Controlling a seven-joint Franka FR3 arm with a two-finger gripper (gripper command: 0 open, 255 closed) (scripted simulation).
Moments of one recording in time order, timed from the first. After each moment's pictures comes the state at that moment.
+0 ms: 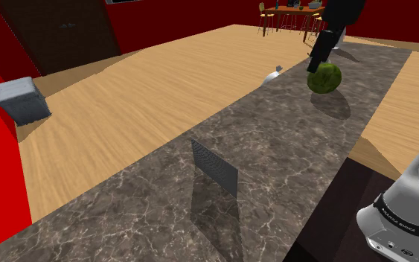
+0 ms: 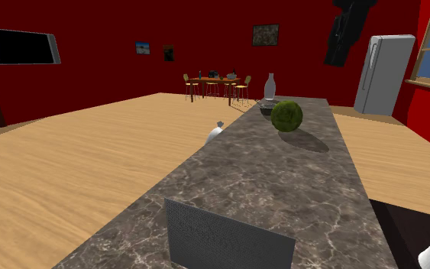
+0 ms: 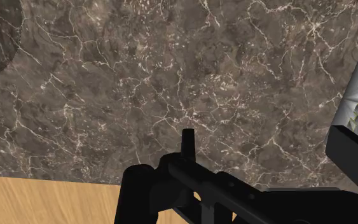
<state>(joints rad) 0.02 -0.76 0.06 -2.28 0.04 1.66 -0.13</state>
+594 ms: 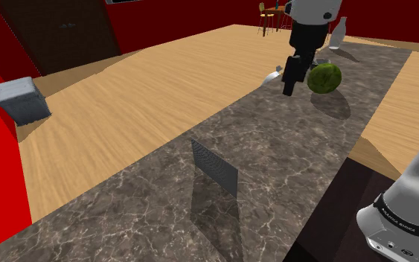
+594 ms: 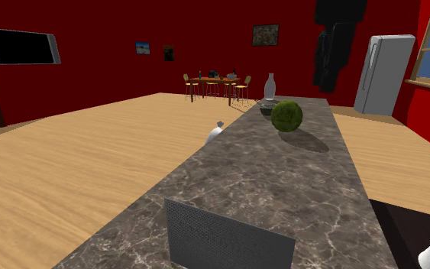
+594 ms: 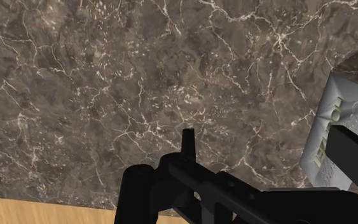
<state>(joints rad) 0.06 -0.62 0.20 -2.26 0.09 1.68 0.00</state>
